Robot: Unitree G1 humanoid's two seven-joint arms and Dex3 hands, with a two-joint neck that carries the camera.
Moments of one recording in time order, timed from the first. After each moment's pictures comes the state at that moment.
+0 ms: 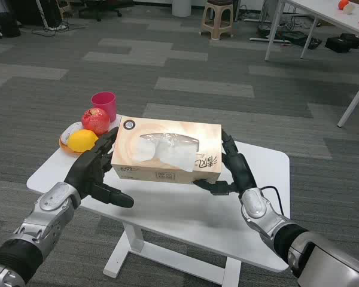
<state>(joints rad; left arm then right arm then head) -0.38 0.34 -0.25 0.59 -0.40 -0.29 -0.25 -0.58 -0.32 0.81 1.02 0.39 -0.66 -0.40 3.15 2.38</state>
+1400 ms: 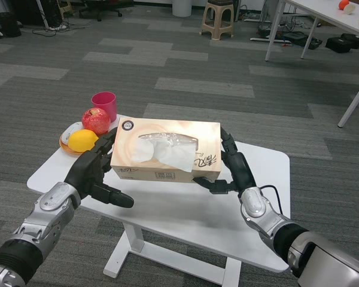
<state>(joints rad) -0.38 0.34 -0.24 0.58 -0.39 -0.28 -0.25 -0.58 -0.32 0.80 1.00 0.39 -0.66 -0.39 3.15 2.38</state>
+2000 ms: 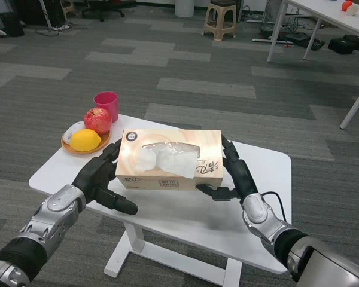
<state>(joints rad) -0.39 0.33 -0.27 0.63 -0.35 -0.22 -0.25 -0.57 -0.30 0.81 1.07 0.39 -0.66 -0.38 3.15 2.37</state>
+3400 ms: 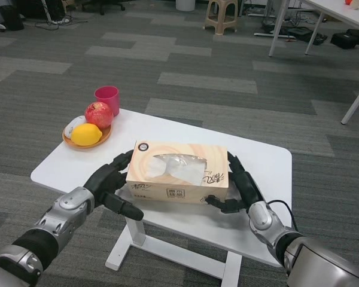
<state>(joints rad) -0.46 0.29 -0.36 0.84 -0.35 -0.23 -0.27 -0.57 -0.25 0.84 1.32 0.36 -0.67 -0.35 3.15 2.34</state>
